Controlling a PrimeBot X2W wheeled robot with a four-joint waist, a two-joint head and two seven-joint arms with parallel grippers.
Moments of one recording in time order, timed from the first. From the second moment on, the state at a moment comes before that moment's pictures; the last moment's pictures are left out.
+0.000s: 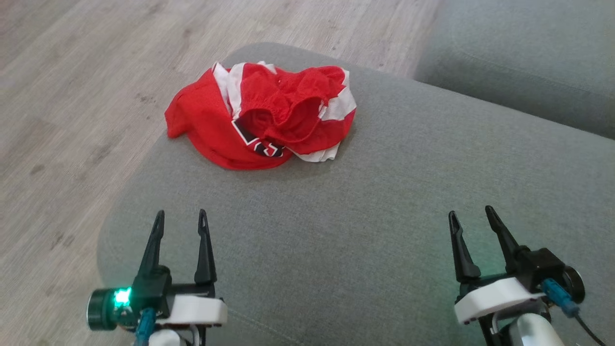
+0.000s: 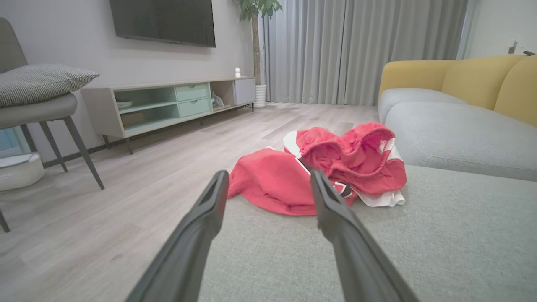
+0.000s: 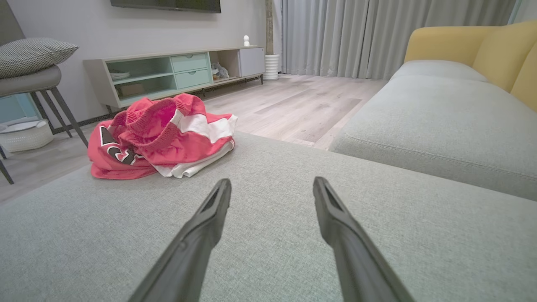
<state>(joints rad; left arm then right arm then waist) -0.03 0.05 -0.19 0.22 -0.09 0.14 -0.25 -0.02 -0.04 0.05 0.32 0.05 0.12 -0.25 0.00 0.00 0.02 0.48</state>
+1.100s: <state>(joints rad) -1.11 0.09 -0.10 1.12 -0.07 -0.06 -0.05 -0.28 -0.19 0.00 0.18 -0.12 0.12 -0.26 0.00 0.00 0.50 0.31</state>
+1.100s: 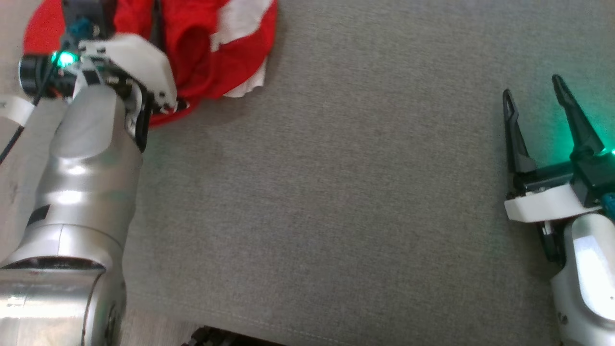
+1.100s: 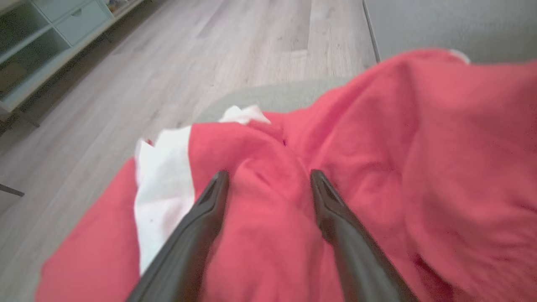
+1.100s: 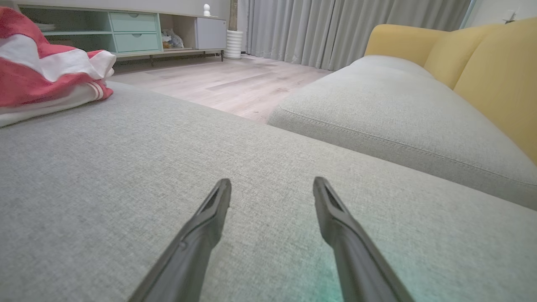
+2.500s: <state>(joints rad) -1.13 0.08 -0.54 0.78 -0.21 -0.13 -0.25 0.01 -0.05 0.14 0.24 0.01 0.12 -0.26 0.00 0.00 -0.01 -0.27</state>
